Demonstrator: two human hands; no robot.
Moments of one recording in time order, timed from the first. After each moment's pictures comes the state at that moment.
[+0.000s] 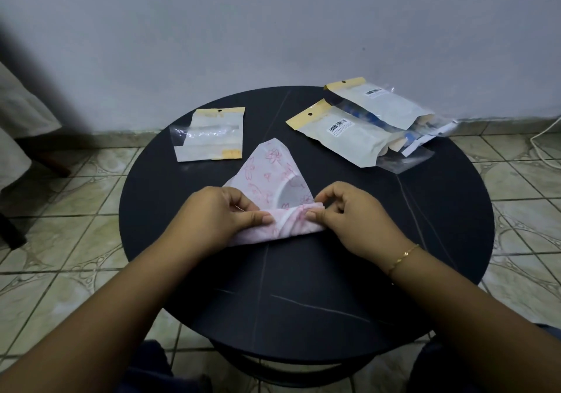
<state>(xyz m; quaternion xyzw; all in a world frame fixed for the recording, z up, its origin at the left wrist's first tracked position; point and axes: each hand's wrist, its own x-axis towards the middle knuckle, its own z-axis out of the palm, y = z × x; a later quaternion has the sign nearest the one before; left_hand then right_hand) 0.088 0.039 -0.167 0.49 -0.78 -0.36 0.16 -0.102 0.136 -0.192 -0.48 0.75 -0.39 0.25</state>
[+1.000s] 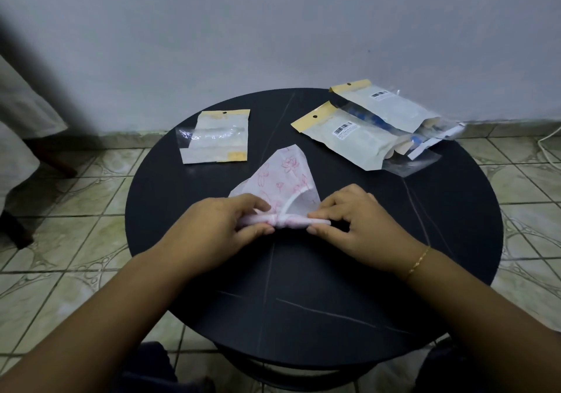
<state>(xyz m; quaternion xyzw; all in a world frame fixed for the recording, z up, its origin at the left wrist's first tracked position) 0.105 0.039 -0.171 0.35 -0.91 -0.18 0.13 -0.110 0.142 -0.188 -0.68 0.67 -0.25 0.12</state>
